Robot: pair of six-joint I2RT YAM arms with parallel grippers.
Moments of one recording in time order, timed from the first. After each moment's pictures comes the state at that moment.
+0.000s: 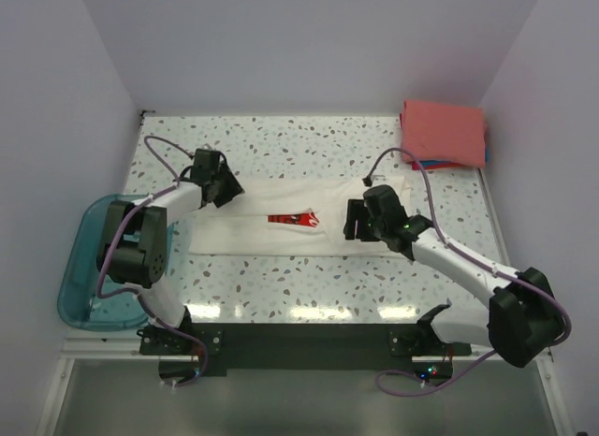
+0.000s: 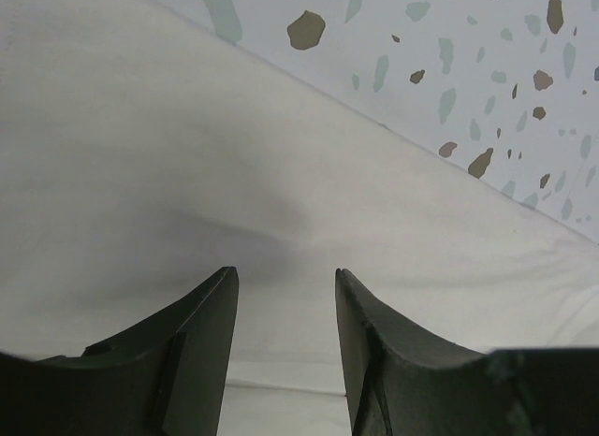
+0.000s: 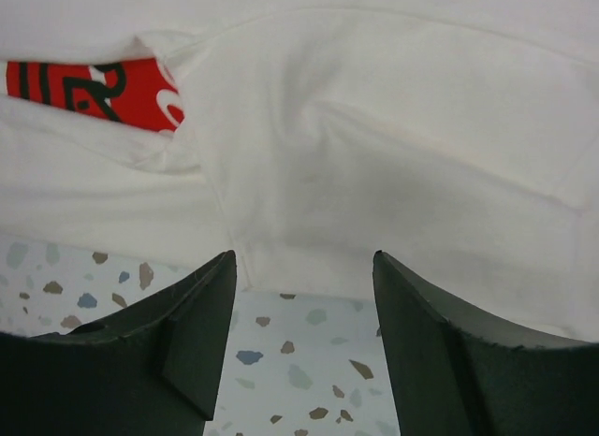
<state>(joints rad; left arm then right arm) -0.17 1.73 1.00 -0.14 0.01 -0.74 0.57 1.24 0.74 -0.32 0.12 0.50</state>
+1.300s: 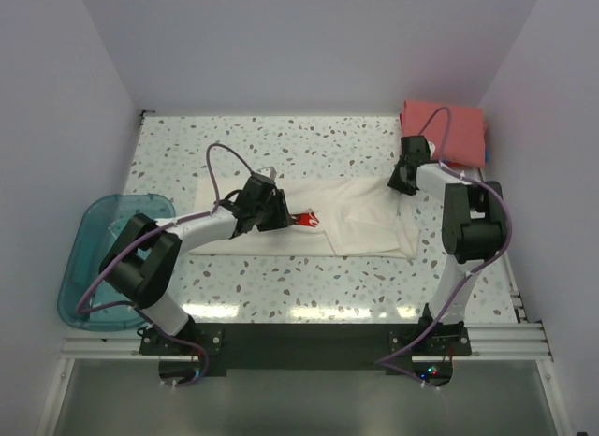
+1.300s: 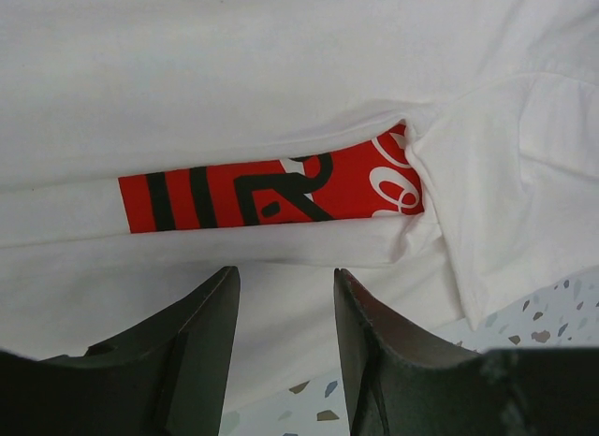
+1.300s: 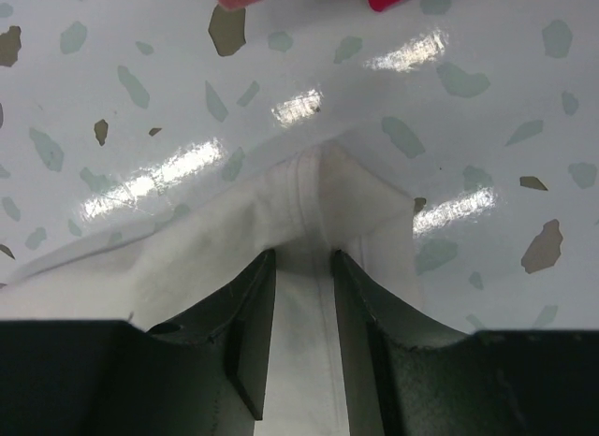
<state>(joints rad) -0.58 1.63 0.88 -0.10 0.02 -0.69 0.07 1.93 1.23 -0.27 0.20 0.49</state>
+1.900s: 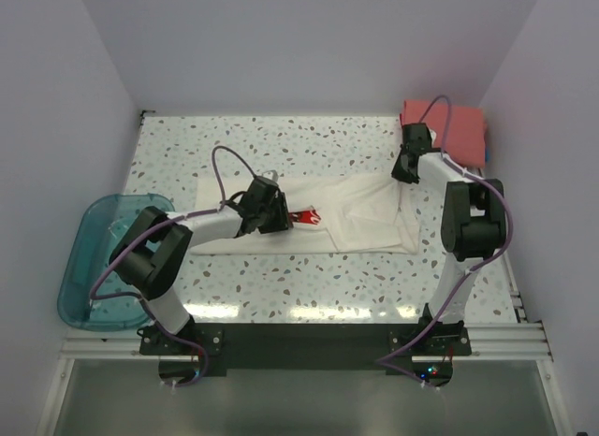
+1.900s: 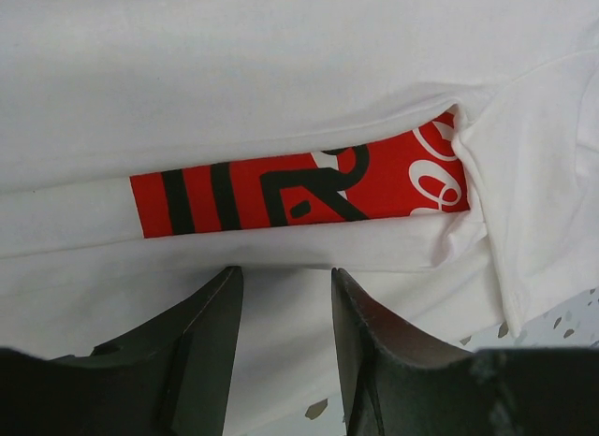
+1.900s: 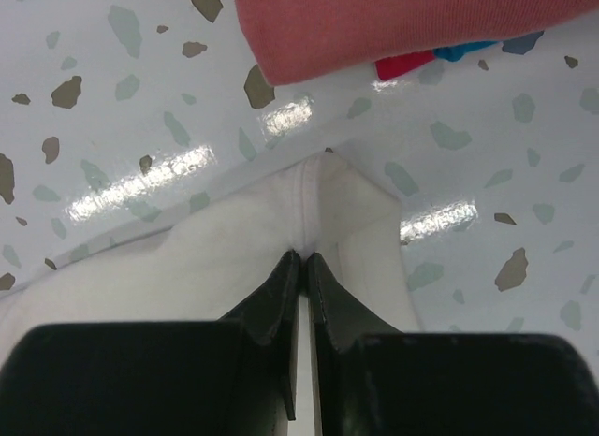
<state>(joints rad) -0.58 1.71 0.89 -0.07 0.01 -0.70 0.07 1.96 1.37 -0.37 0.21 0.44</state>
